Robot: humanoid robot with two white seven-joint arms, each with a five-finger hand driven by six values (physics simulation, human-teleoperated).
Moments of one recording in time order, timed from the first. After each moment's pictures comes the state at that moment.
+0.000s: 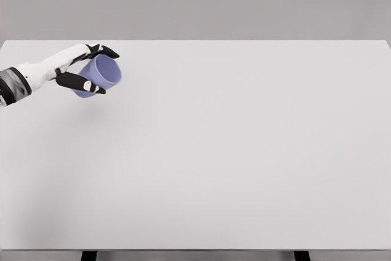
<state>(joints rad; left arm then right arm) -0.60 0.74 -0.57 -1.32 0.19 -0.18 -0.46 0.01 0.00 -0.22 0.11 -0.32 -0.32 -0.02</state>
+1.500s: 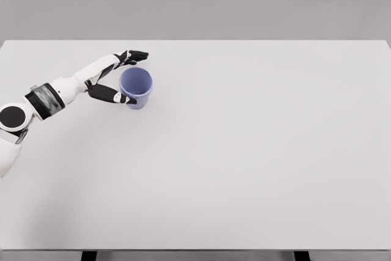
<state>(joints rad) -0.52 0.59 -0.52 -1.28 0.22 -0.29 -0.45 0.01 0.00 -0.22 0.11 -0.32 -0.32 -0.02</state>
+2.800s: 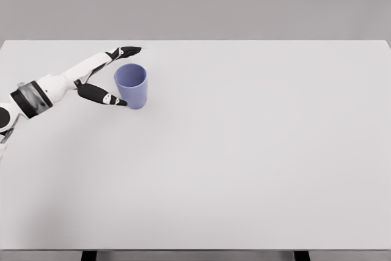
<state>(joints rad) -0.53 0.66 -0.53 -1.30 0.21 -0.41 -0.46 0.01 0.00 -0.22 0.11 -0.32 -0.32 -0.02</state>
